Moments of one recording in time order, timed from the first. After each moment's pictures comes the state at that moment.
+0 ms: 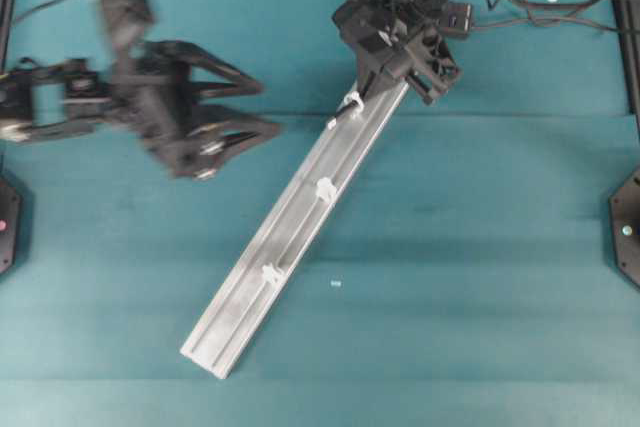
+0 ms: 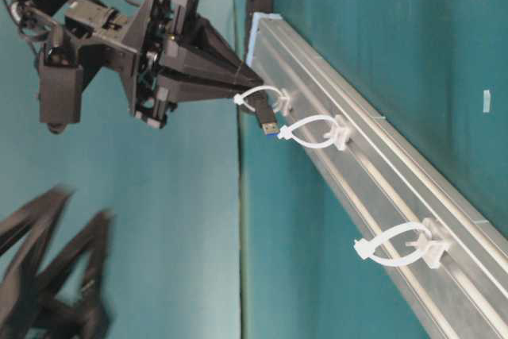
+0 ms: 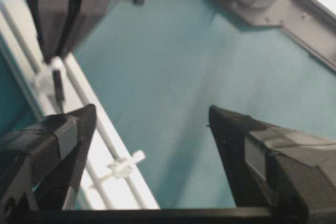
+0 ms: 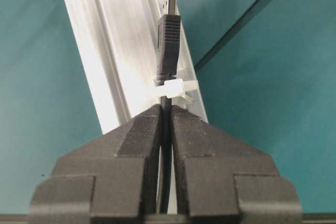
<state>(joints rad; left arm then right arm) 0.19 -0.21 0.72 0.02 -0.16 -0.58 -0.62 0.29 0.27 0.63 0.91 -1.75</state>
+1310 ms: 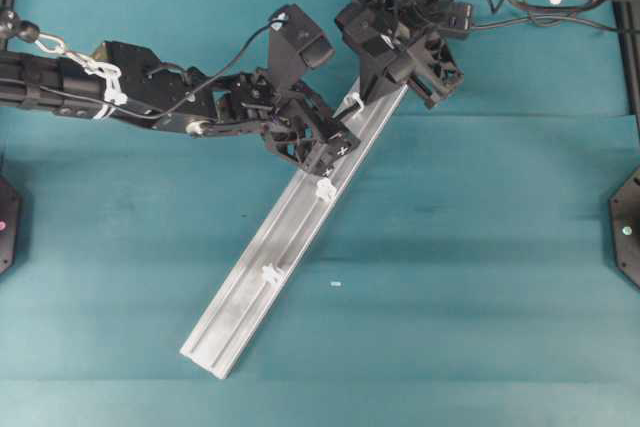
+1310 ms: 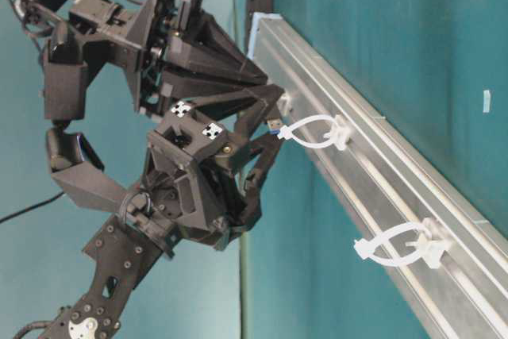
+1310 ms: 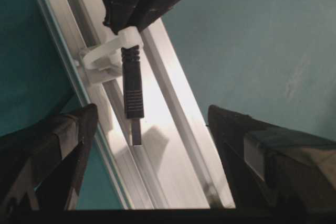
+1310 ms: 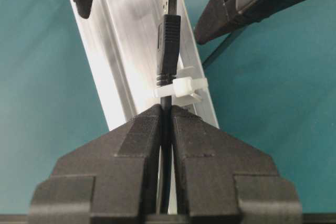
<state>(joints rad) 0.24 0.27 0.46 0.02 -0.10 -0.50 -0.62 0.28 0.29 0.64 0.89 -1.75</state>
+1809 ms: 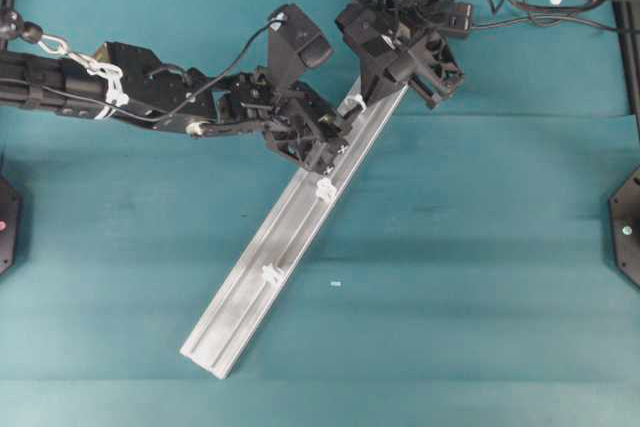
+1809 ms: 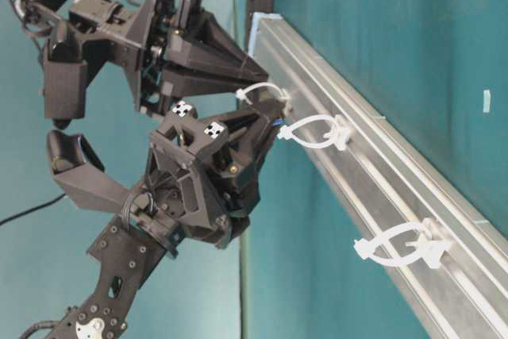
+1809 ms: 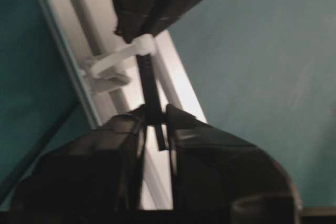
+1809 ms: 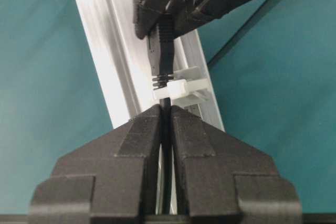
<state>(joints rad) 0.25 0.27 0.46 0.02 -0.14 -0.49 -0.62 0.28 0.29 0.64 0.90 -1.75</state>
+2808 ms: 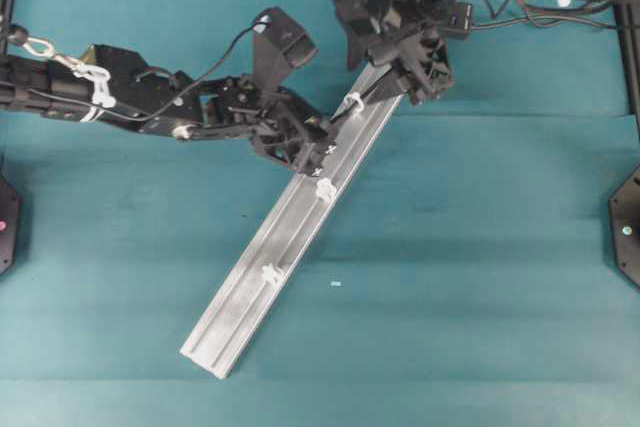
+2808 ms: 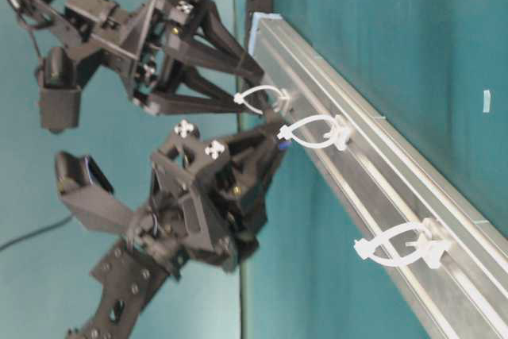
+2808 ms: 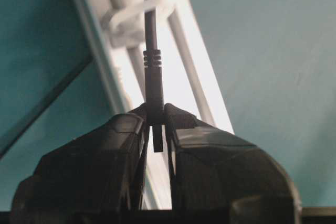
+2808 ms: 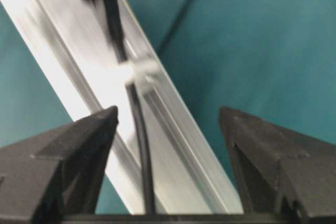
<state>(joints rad) 0.24 0.22 0.54 0.02 -0.13 -0.59 -0.63 0.23 0.34 0.63 0.75 -1.53</state>
